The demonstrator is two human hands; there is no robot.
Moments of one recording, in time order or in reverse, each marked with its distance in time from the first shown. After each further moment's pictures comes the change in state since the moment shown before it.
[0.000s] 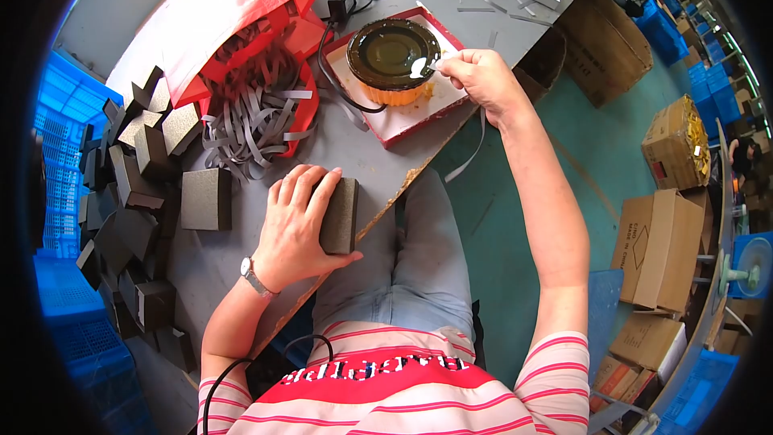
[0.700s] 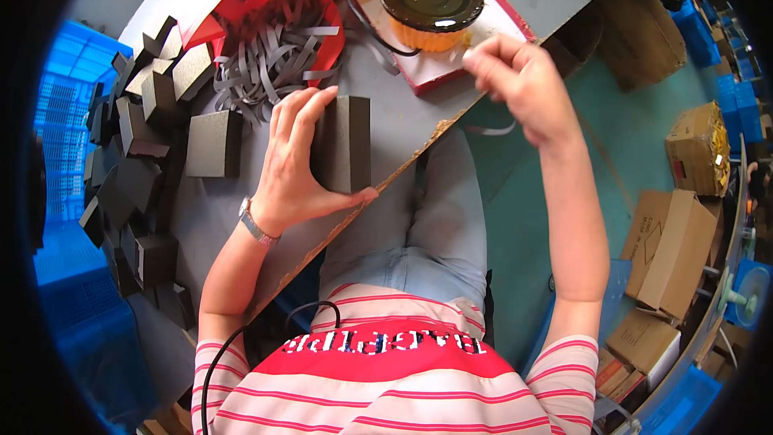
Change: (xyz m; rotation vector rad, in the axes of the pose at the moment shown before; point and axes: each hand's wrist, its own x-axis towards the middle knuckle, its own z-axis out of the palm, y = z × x) left_hand 0.002 -0.019 0.004 -0.148 0.291 0.026; right_hand -0.065 0.007 0.019 0.040 -0.140 -0.153
